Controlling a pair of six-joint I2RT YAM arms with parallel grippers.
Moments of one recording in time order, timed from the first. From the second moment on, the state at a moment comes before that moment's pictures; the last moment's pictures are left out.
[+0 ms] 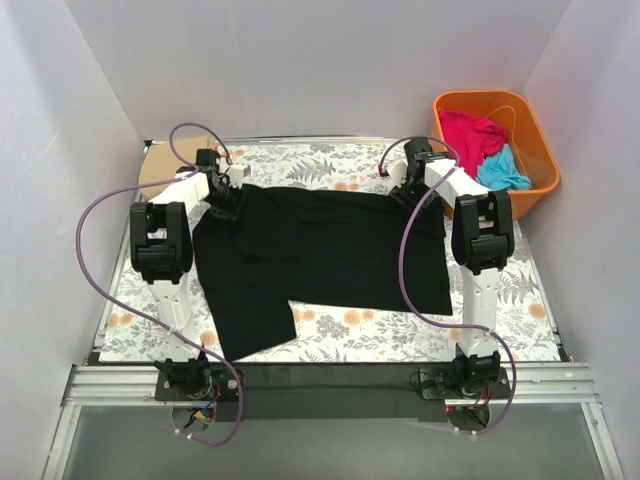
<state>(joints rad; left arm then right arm) -0.02 2.10 1.55 -0.68 0.31 0.29 0.20 2.22 1.77 -0.79 0.06 -0.67</state>
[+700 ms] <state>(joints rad) -0.04 1.45 1.19 -0.77 0.49 0.53 0.29 1.62 1.32 -0.88 -0.23 -0.73</state>
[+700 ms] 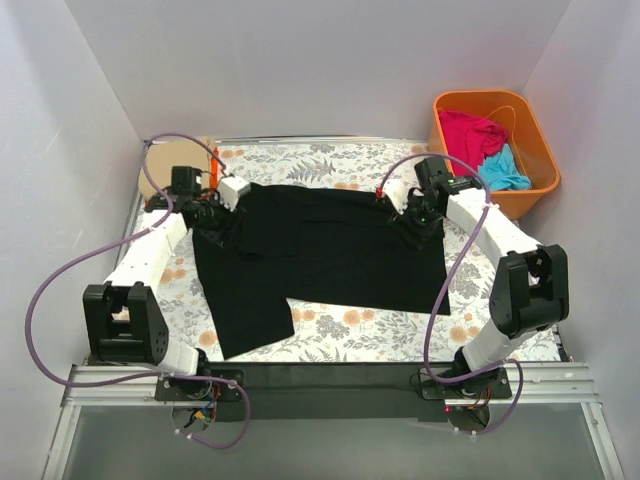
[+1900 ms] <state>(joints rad) -0.59 1.26 0.74 -1.23 0.34 1.03 0.32 1.38 0.73 -0.84 -0.09 -0.89</state>
